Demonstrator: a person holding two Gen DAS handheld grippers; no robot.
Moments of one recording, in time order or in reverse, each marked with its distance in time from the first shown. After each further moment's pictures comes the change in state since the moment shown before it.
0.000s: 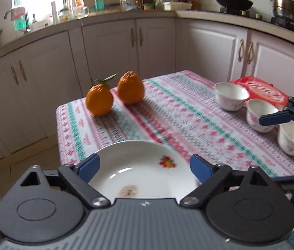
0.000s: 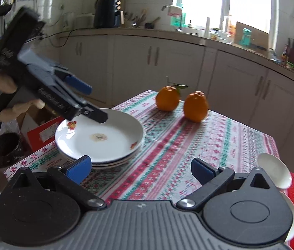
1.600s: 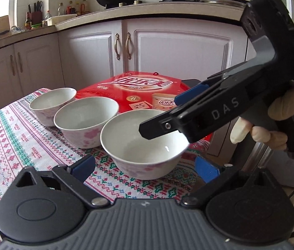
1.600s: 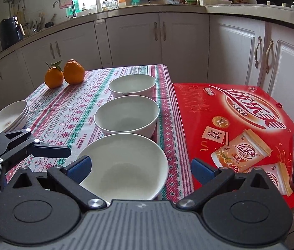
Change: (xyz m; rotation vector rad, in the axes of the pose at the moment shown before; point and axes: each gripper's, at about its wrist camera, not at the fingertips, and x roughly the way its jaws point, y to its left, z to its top) left arm 0.078 -0.275 -0.025 0.260 -0.093 -0.441; right arm -0.097 -0.169 -0.127 0.424 0.119 -0.285
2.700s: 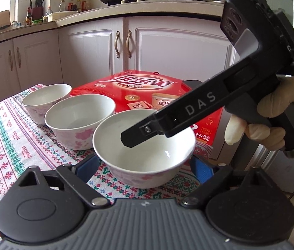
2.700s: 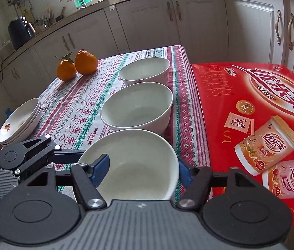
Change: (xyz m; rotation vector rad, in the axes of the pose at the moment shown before) left arm 0.016 0.001 0.000 -0.038 -0.003 -0.007; right arm 0.032 -0.021 0.013 0.057 0.108 0.168
